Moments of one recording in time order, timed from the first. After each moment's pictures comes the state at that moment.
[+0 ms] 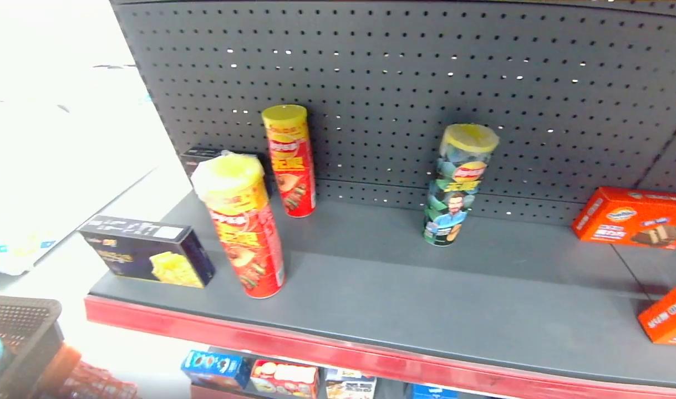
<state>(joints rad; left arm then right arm) 0.00 0.00 0.00 0.00 -0.13 0.05 -0.01 0.00 0.00 0.00 0.00 -0.02</state>
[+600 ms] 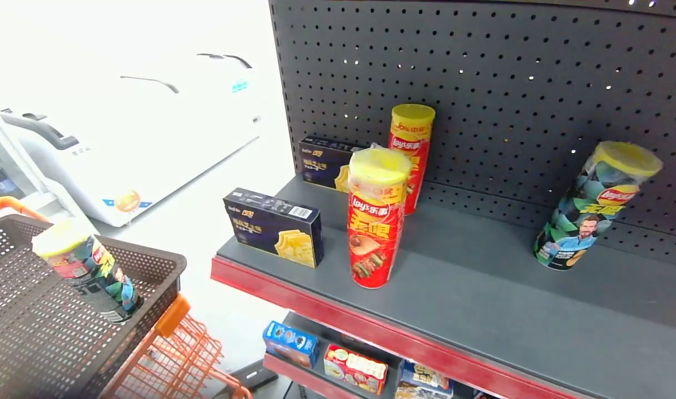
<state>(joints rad) 0.00 0.00 0.00 0.00 -0.13 0.05 -0.01 0.00 0.00 0.00 0.00 -0.01</state>
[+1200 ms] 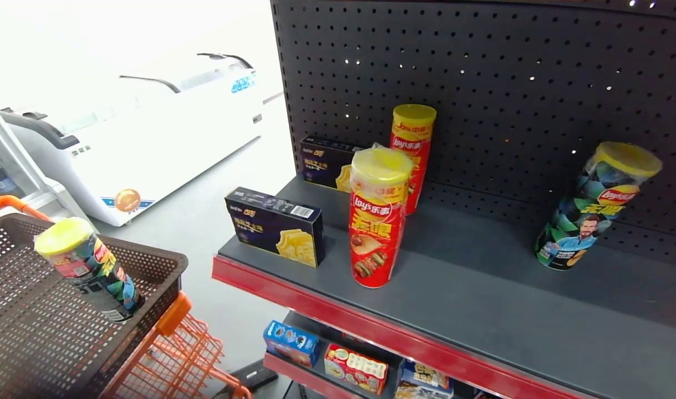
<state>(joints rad) -0.01 0.14 -0.17 0.02 0.00 0.05 -0.01 0.00 0.00 0.00 0.00 -0.01</state>
